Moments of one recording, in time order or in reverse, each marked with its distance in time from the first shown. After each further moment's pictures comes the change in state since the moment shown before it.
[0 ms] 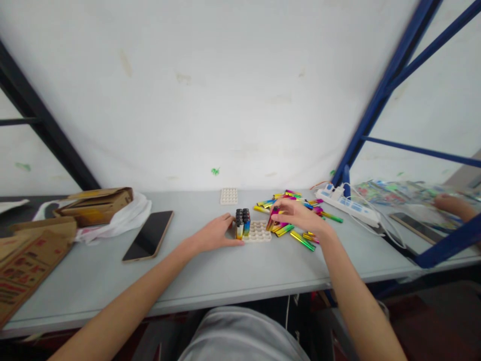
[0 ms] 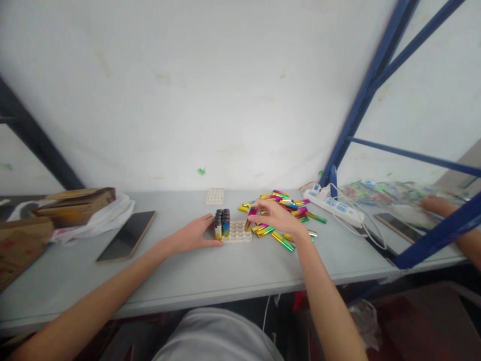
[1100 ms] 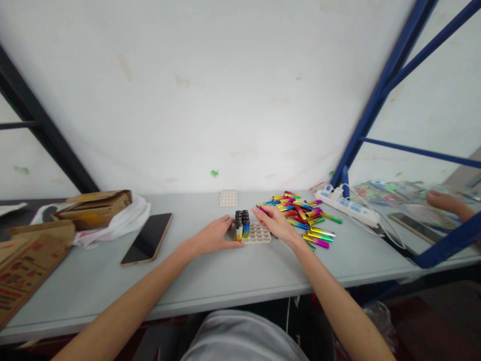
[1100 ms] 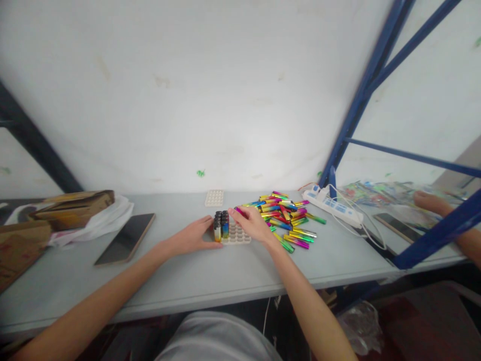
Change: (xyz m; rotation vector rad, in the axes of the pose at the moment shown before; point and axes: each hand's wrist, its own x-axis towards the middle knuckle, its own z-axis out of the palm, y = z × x) left_hand -0.001 0.001 0.000 -0.056 0.020 0.024; right_hand 0.032 0.007 0.070 0.051 0.215 -0.036
